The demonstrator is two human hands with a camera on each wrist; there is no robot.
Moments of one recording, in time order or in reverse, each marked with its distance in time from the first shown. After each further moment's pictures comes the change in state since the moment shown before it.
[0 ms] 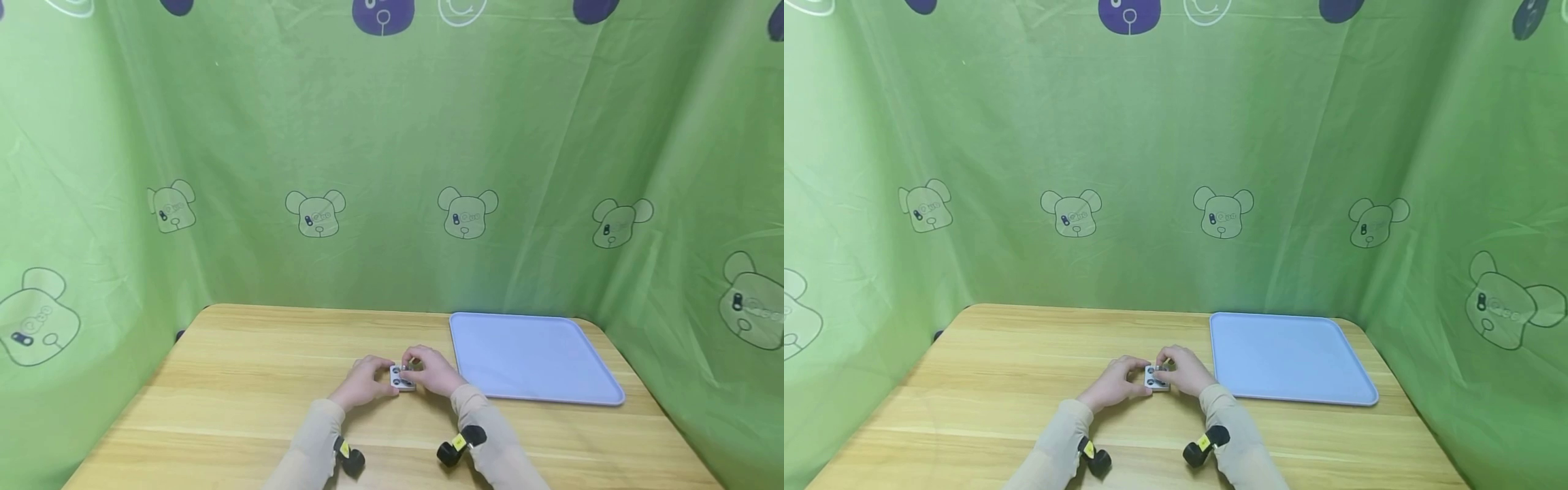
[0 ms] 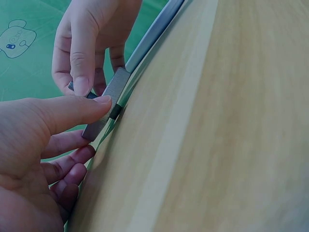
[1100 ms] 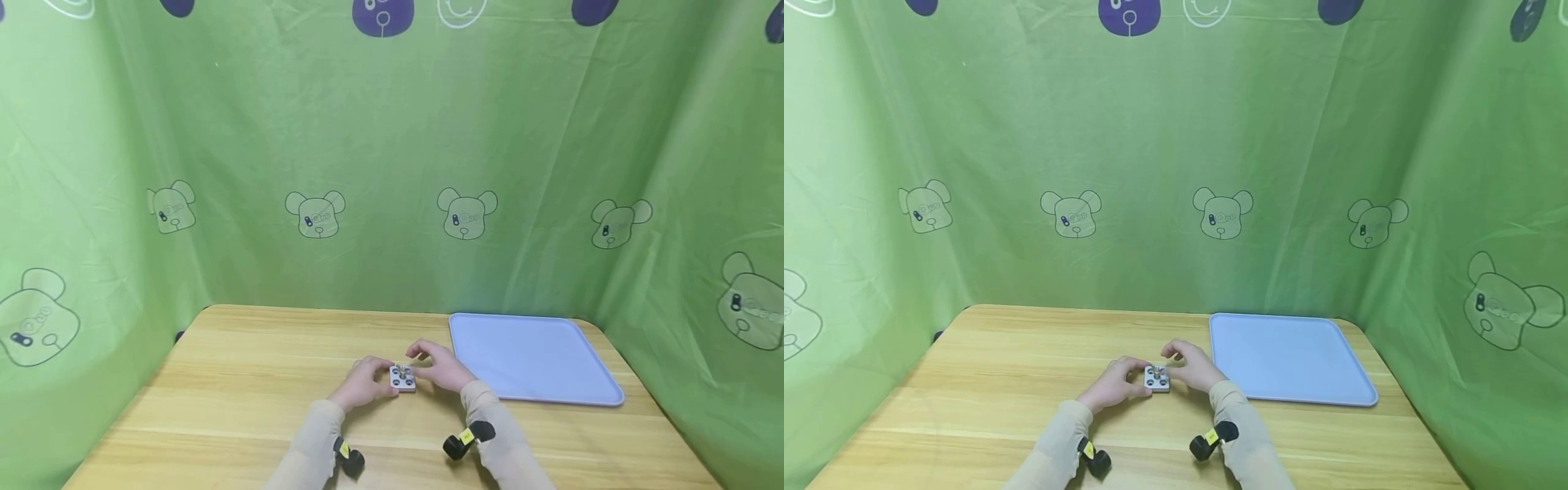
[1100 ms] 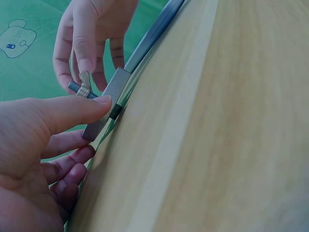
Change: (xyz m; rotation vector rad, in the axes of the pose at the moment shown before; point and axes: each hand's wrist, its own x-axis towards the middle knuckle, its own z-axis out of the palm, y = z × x) left_hand -0.001 0.002 -0.001 -0.005 0.001 -0.002; right_hand -0.003 0.007 -0.018 0.073 -0.012 0.021
